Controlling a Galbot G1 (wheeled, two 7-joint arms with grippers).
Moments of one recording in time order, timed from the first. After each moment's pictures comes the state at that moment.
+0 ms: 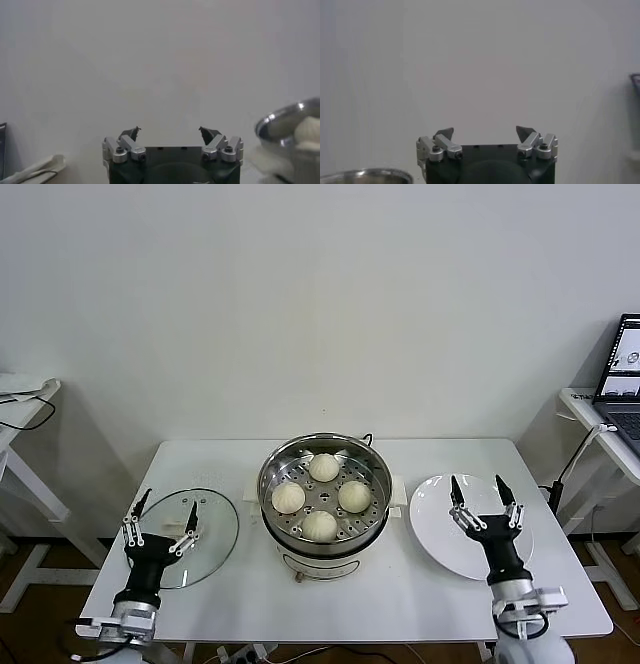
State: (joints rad) left arm 1.55 -1.44 -0.71 -2.01 0.45 -0.18 0.02; right arm -1.50 1.17 0.57 1.93 0.46 0.33 0.06
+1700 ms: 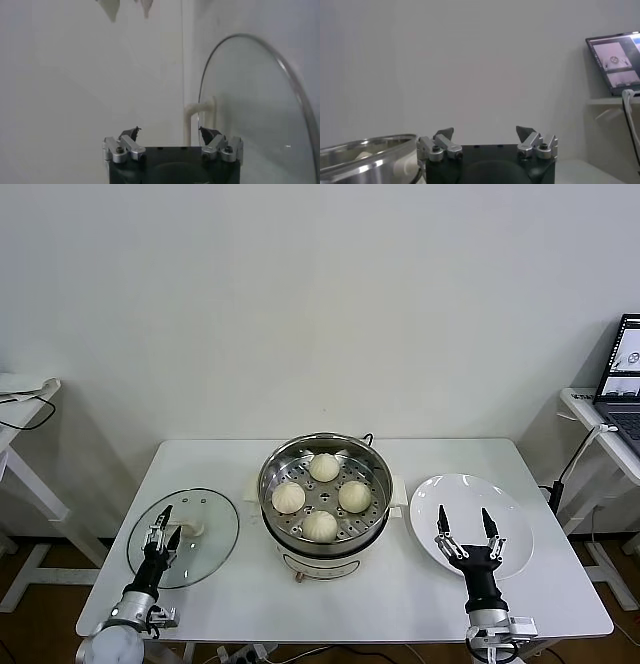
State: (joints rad) left arm 1.26 -1.37 -0.76 -1.43 1.44 -0.29 -0.28; right arm -1.52 1.28 0.53 1.84 0.39 0.39 0.08
